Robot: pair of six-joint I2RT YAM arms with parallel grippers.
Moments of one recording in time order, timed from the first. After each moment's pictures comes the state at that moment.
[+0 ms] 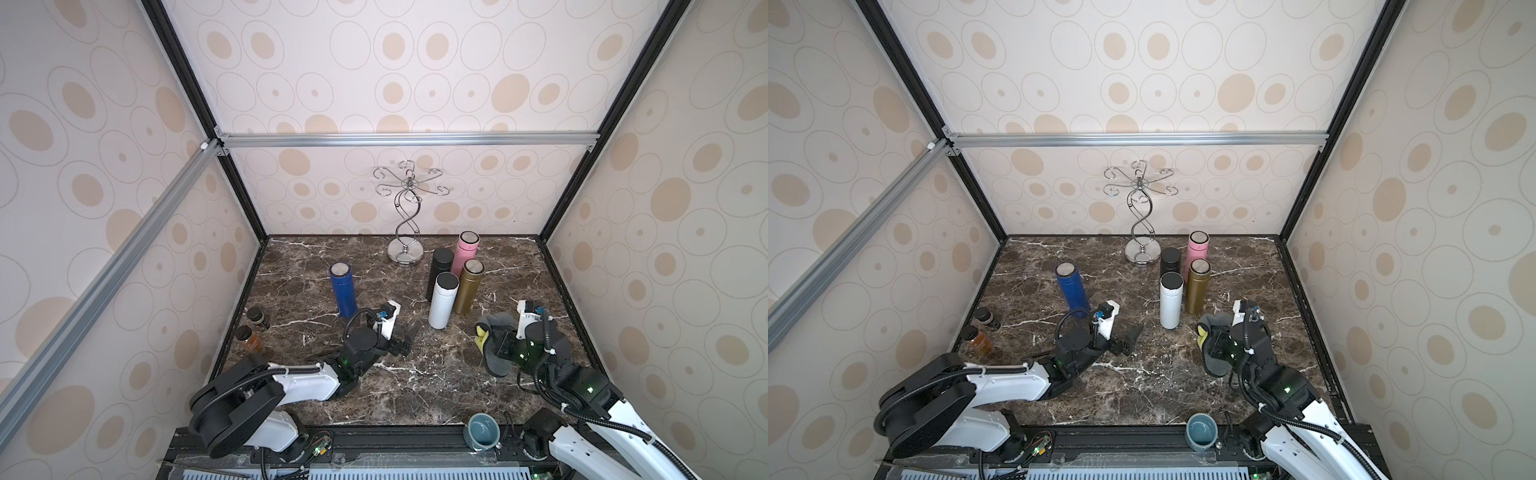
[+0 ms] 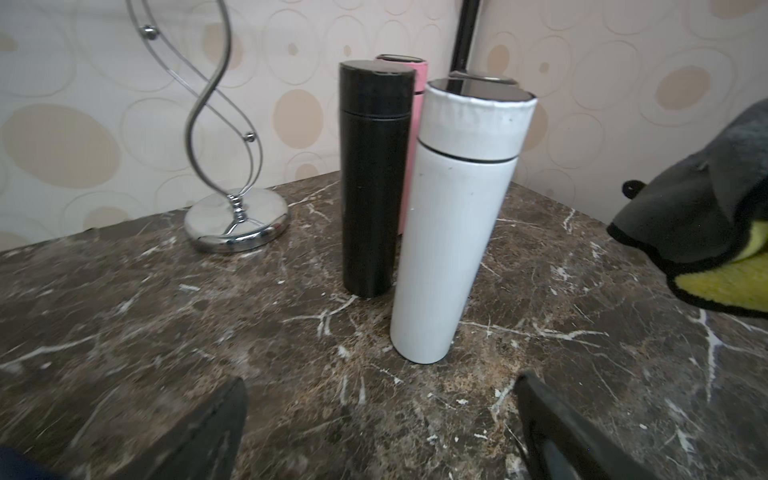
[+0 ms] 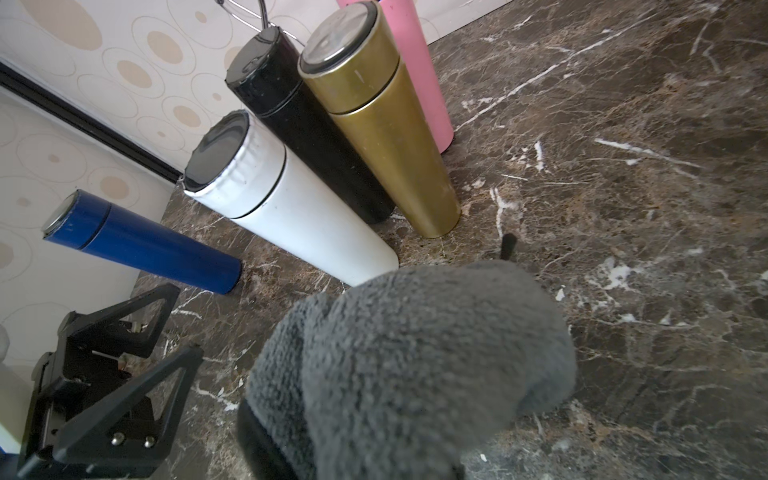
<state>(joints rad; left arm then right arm) -0.87 1.34 0.39 0.79 -0.24 -0.15 0.56 0.58 0.65 -0.63 0.20 0.70</state>
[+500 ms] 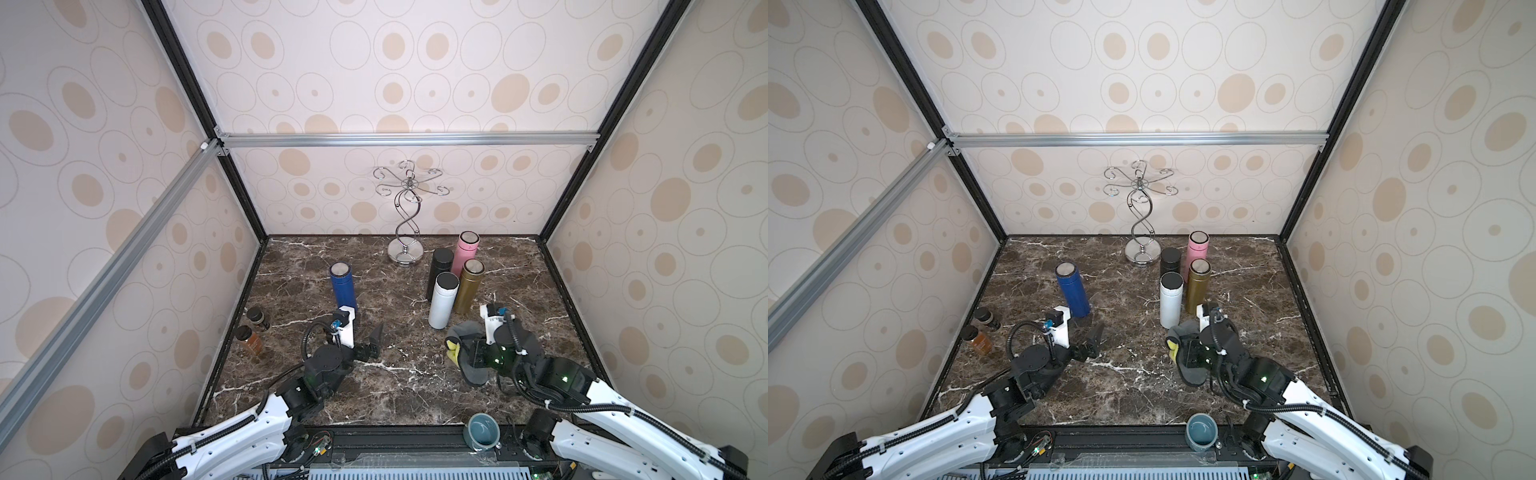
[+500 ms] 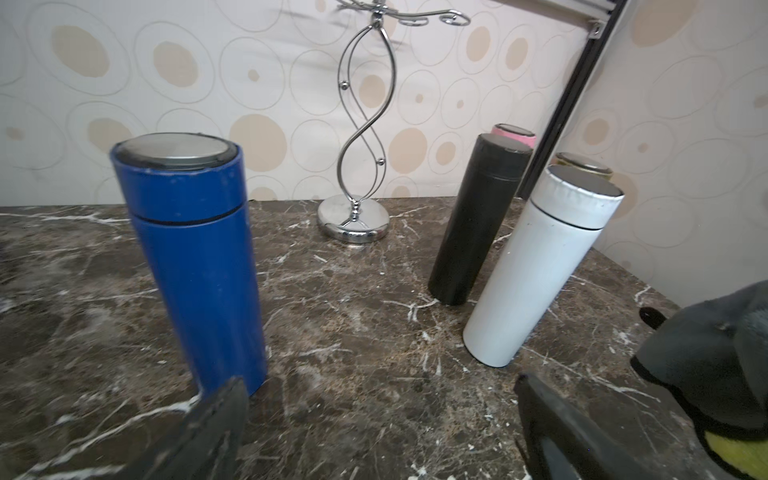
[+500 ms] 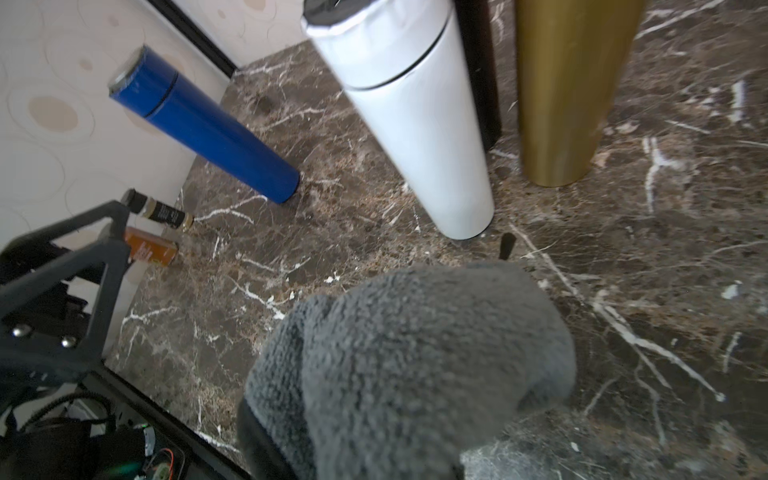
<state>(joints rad) -0.87 0.75 0.27 0.32 -0.51 -0.25 0.87 0.78 0.66 -0.53 0.20 0.72</state>
